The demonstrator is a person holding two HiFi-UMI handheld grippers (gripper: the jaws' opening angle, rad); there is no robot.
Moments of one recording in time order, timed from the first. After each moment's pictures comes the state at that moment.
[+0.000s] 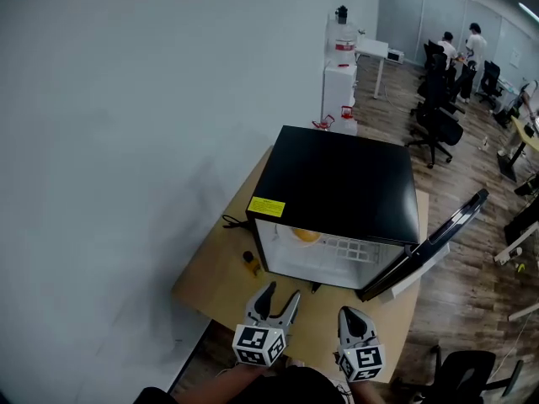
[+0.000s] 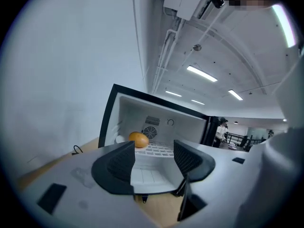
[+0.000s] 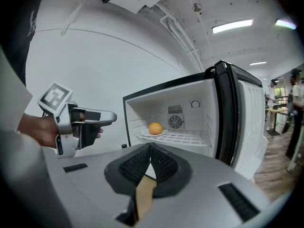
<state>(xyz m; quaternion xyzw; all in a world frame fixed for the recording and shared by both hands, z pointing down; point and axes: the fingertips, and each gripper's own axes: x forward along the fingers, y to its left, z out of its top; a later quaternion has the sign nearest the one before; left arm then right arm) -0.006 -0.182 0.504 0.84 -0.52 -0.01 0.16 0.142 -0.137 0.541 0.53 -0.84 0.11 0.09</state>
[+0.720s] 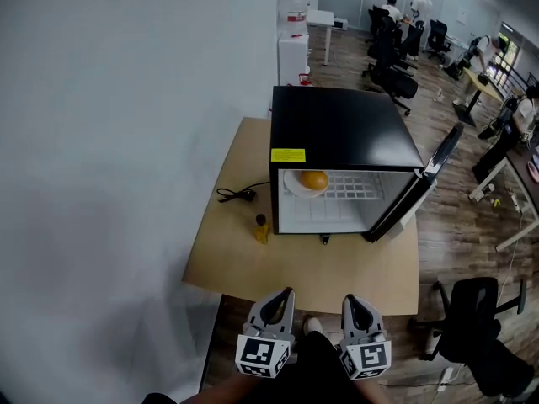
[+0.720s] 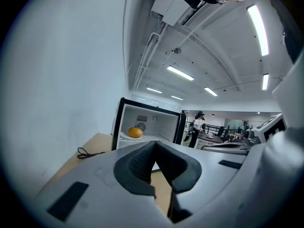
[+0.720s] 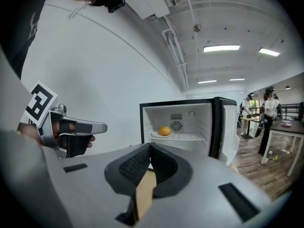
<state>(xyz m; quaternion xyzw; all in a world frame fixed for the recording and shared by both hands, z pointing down) -0.100 -0.062 0.492 0.90 -0.42 0.02 0.12 0.030 -0.016 0.505 0.64 -0.76 0.08 0.08</state>
